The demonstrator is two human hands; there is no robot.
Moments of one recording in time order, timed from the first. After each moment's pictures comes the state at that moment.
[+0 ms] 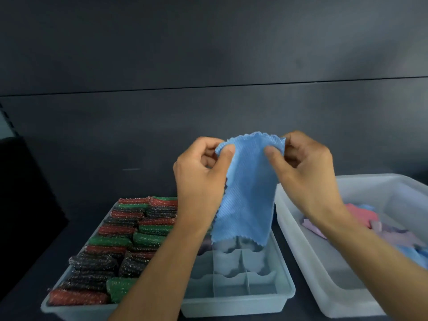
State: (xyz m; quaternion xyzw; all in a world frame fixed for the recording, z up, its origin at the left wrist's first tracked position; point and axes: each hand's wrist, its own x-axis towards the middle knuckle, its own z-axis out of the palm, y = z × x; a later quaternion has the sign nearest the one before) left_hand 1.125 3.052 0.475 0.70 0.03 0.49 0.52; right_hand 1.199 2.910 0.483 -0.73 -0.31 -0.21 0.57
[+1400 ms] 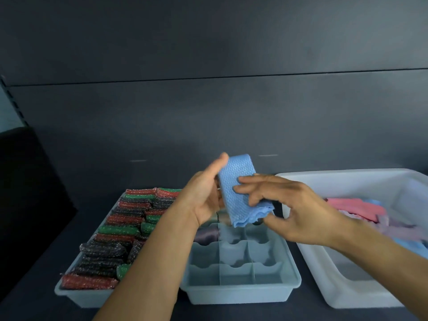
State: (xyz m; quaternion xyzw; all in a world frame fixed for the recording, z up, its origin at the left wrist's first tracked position) left_hand 1.134 3.084 0.446 0.54 0.18 0.05 0.82; right_hand 1.196 2.899 0.440 -0.68 -0.64 -0.13 0.33
